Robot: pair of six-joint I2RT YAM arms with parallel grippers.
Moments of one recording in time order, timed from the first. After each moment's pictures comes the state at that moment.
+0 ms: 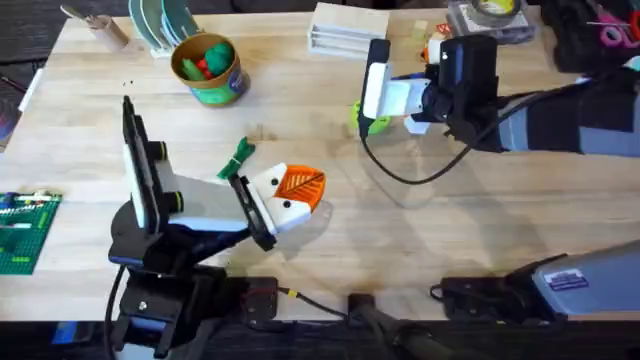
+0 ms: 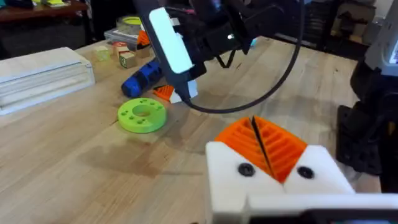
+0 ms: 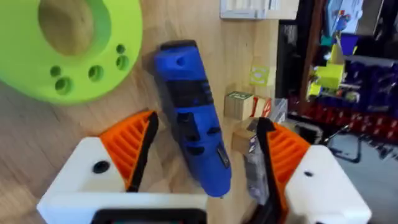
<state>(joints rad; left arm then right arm) -0.13 0.01 0.01 -0.07 0.95 -0.05 0.31 1.67 0.71 0.31 0.23 -1.24</state>
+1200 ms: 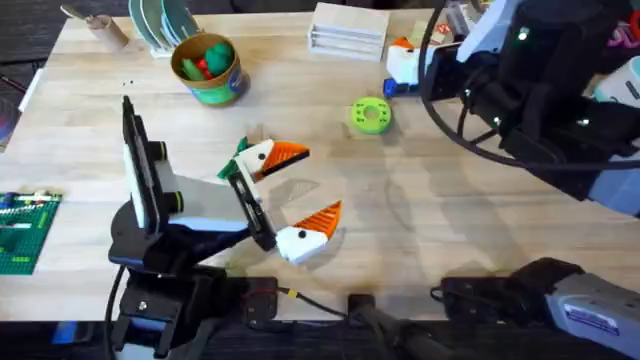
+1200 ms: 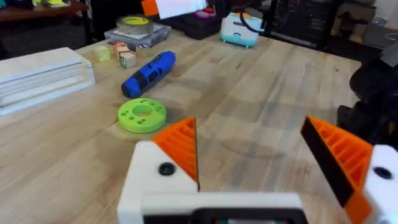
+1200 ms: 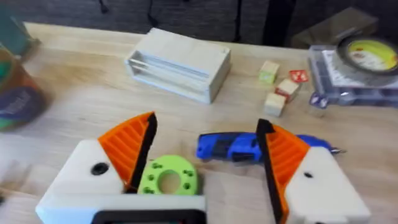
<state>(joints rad) -0.13 0.01 0.01 -0.07 0.95 -0.05 0.41 1.17 0.66 0.16 0.21 0.13</state>
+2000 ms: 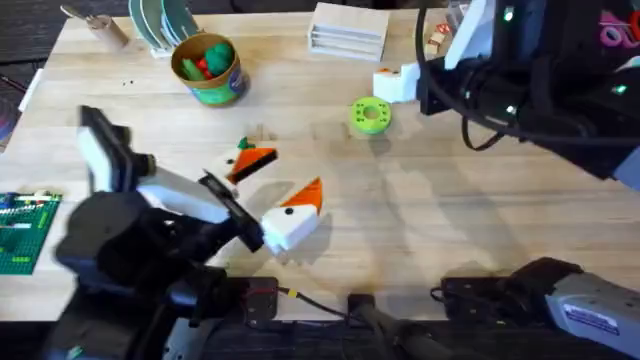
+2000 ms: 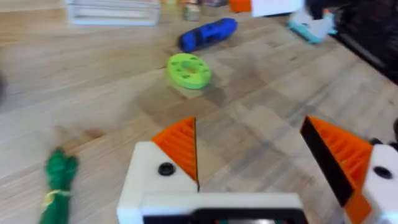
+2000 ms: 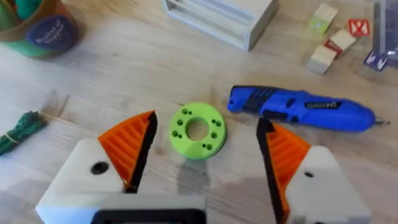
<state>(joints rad) -0.13 0.03 0.27 -0.55 0.65 -0.14 0.43 1.18 0.81 -0.23 0.04 0.15</state>
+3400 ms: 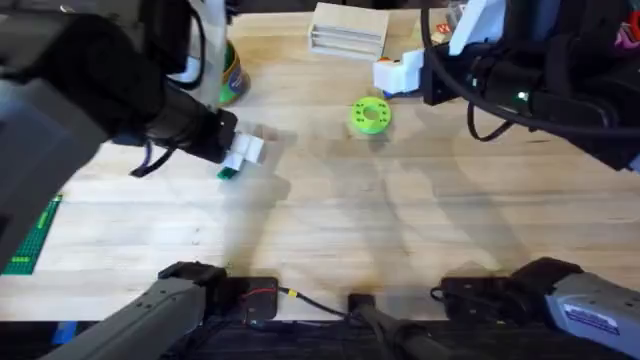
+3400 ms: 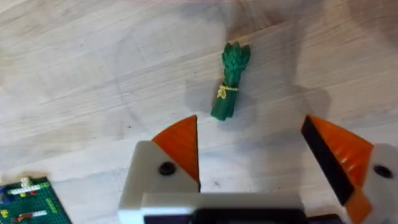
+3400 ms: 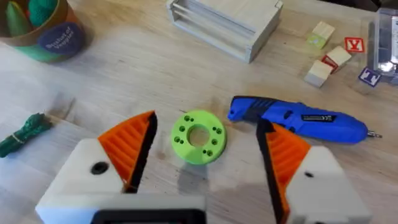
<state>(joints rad) -0.13 1.14 1.02 -1.11 -0.10 0.19 0.43 1.18 0.88 -0.28 0.03 0.11</state>
